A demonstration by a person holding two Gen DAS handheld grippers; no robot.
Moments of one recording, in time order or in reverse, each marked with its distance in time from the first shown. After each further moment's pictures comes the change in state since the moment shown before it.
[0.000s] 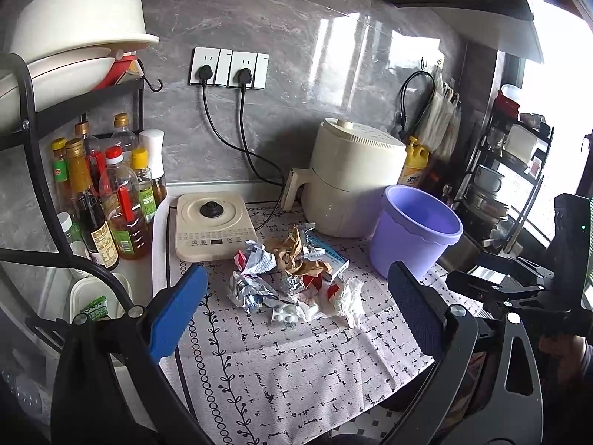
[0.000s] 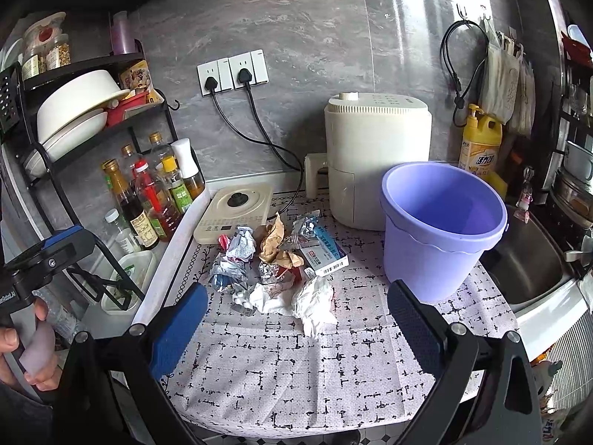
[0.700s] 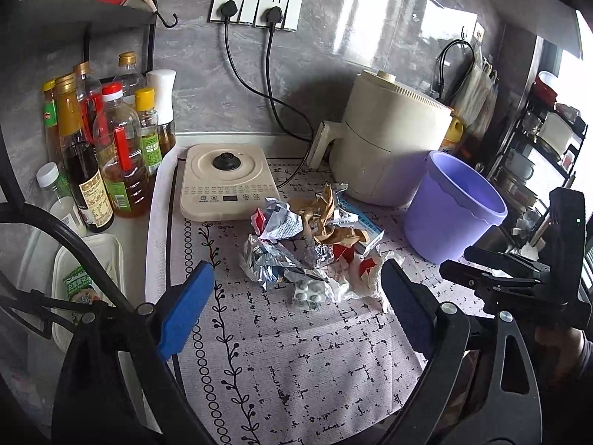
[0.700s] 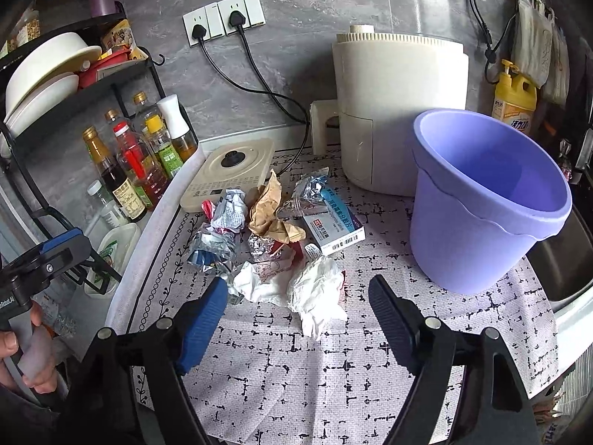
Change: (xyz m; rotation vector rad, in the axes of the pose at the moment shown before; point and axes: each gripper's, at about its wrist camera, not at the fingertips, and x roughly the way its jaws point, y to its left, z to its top) left arm 0.080 0.029 -0.028 -0.069 0.148 0.059; right arm 0.112 -0.015 -0.016 -0.002 0.185 0.066
